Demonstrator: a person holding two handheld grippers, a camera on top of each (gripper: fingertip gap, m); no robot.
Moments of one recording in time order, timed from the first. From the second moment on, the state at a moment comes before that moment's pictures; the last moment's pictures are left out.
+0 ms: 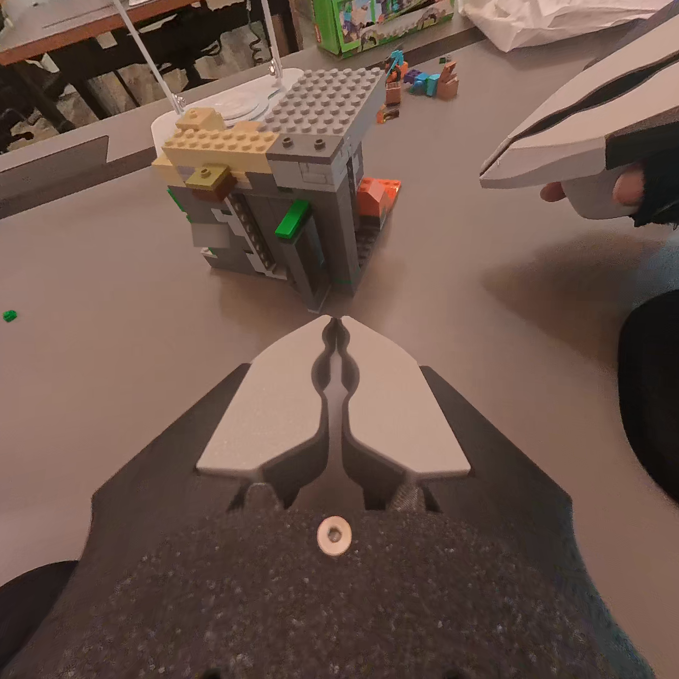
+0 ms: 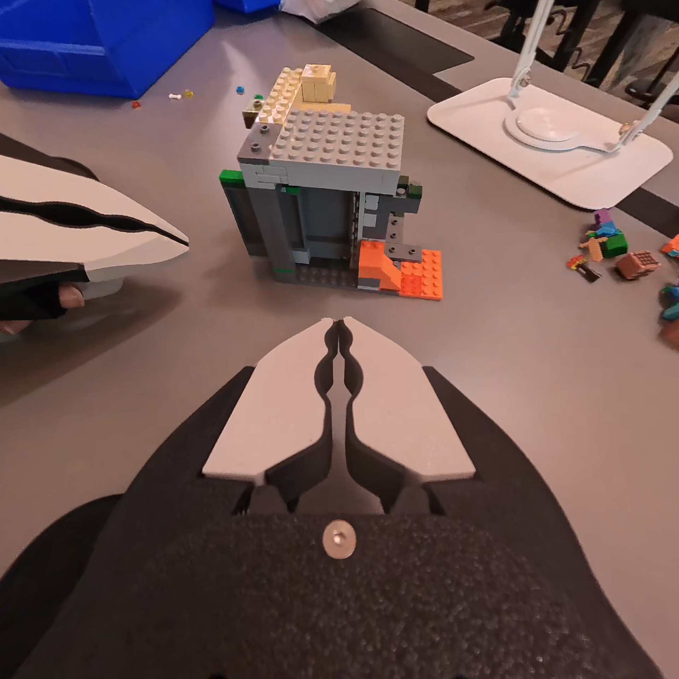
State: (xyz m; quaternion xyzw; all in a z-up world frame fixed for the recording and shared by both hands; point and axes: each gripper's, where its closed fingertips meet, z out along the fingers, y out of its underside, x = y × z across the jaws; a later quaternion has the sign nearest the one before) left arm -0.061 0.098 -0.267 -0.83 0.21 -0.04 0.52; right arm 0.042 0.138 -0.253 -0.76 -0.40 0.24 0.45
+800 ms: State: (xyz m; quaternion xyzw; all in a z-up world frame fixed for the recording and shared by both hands) left arm -0.061 0.114 -0.265 -0.84 0.18 0.00 0.52; right arm 0.045 0.173 -0.251 -0.74 -0.43 0.27 0.45
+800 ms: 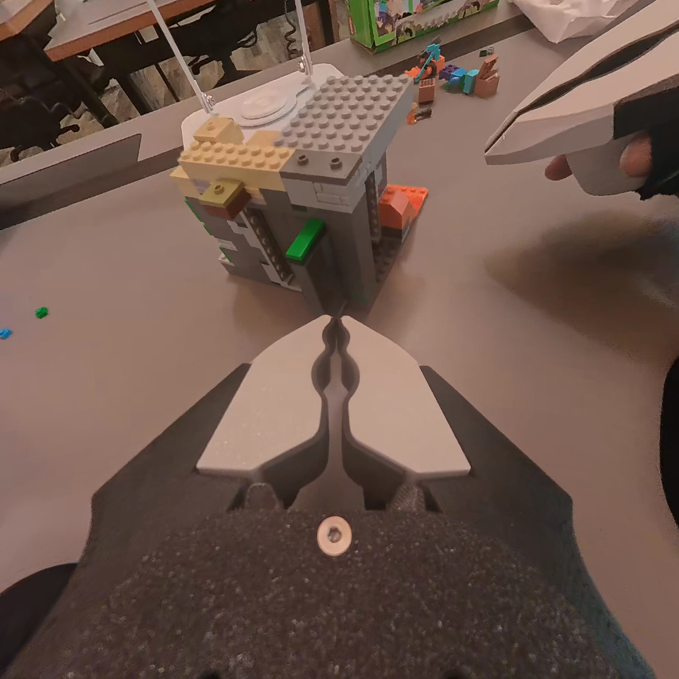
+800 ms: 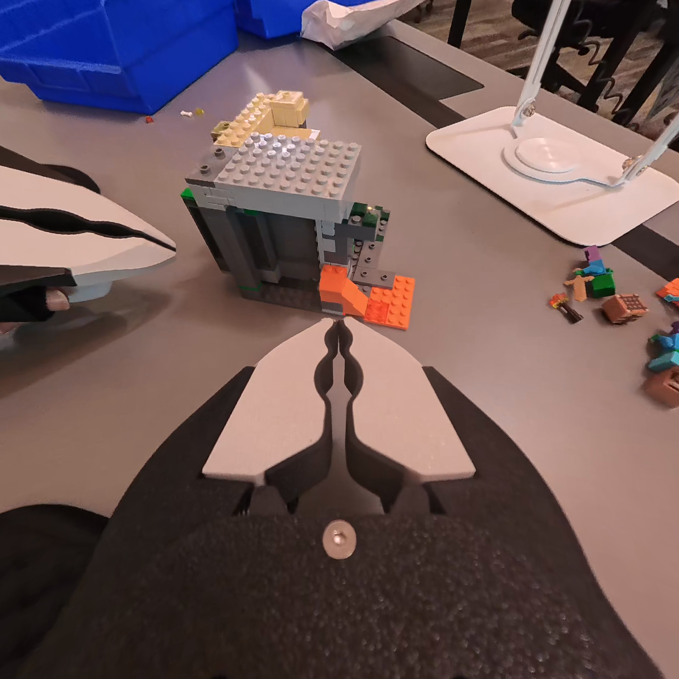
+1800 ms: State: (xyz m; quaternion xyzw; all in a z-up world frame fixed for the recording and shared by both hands) left arm -0.133 0.205 -0.188 -0.81 0.23 -0.07 0.53; right arm 0.007 0.187 -0.204 -0.75 -0.46 0.19 0.43
